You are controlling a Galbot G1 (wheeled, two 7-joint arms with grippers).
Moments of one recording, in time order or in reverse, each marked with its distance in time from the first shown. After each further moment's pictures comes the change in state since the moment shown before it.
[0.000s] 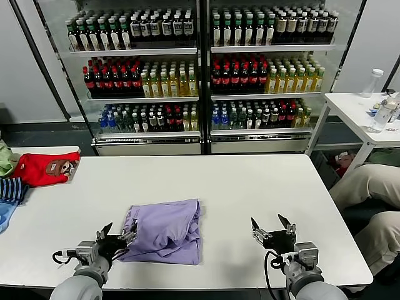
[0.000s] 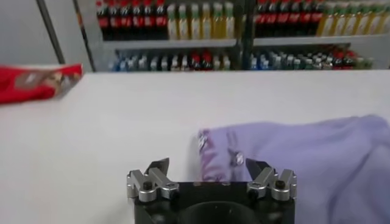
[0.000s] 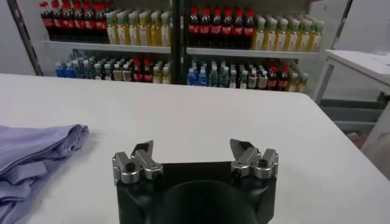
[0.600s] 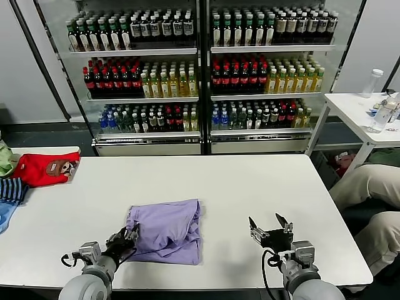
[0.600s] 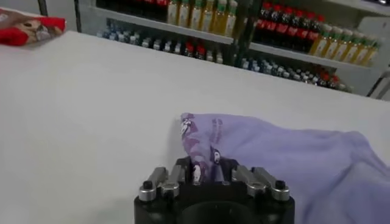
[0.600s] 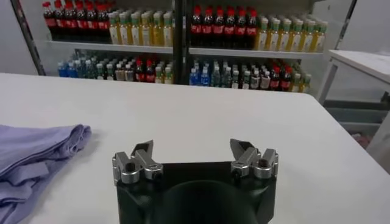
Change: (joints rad) left arm -0.022 -0.047 -0.001 0.053 -0.168 0.000 0.020; right arm 0.023 0.004 -0.021 -0.018 -0.006 0.000 -0.002
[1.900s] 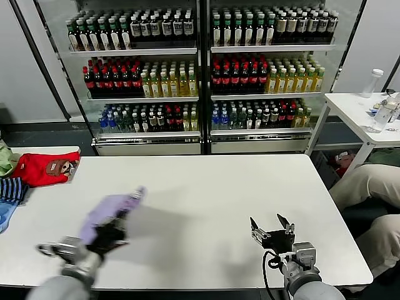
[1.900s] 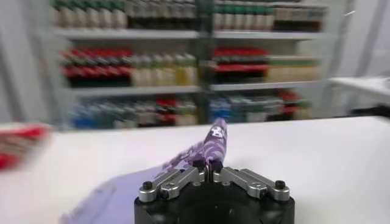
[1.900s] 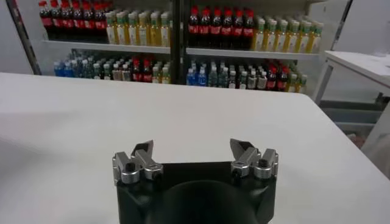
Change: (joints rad) left arm 0.047 0.011 -0.005 -0.267 0.187 0.003 0.149; right arm -0.023 0.015 0.017 0.012 -0.027 0.001 -0.009
